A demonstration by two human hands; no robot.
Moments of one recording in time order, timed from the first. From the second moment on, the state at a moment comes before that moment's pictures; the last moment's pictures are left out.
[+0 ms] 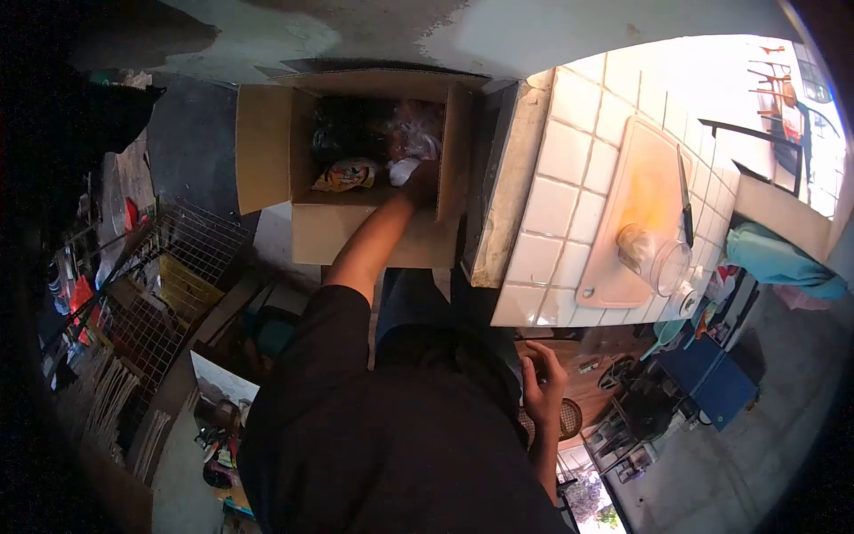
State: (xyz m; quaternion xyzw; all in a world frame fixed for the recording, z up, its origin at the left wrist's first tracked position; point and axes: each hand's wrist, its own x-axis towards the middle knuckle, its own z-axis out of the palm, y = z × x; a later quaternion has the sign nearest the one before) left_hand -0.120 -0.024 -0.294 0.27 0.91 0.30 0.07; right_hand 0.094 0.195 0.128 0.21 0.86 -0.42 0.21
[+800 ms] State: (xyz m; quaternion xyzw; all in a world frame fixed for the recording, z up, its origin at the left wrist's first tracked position) left_hand -0.105 -0.133 -0.131 -0.05 0.89 0.41 0.17; right_hand 0.111 0.197 0.111 0.15 0.85 -0.46 0.22
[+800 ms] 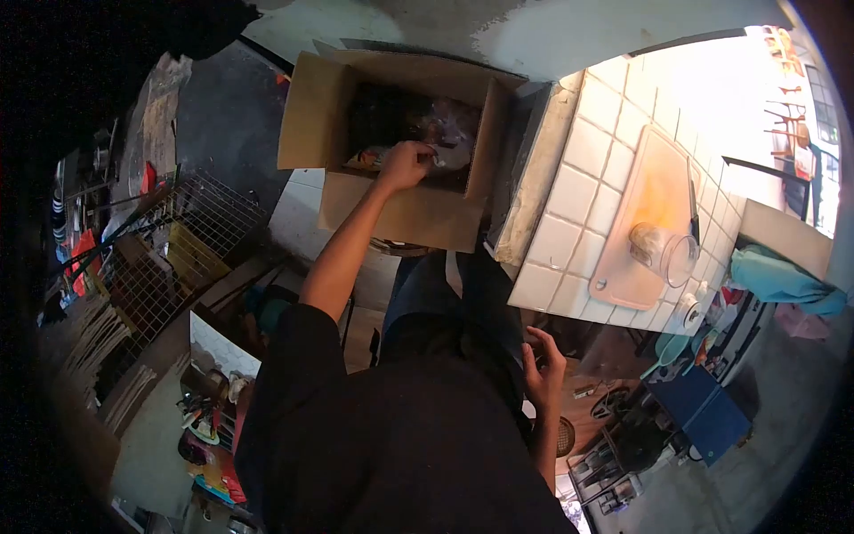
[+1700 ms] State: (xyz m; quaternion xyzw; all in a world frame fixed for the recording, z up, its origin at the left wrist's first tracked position) left_hand 0.317 -0.065 0.189 -0.41 0.76 0.33 -0.38; right_hand 0.102 0.126 0.125 -0.42 0.68 -0.47 0.38
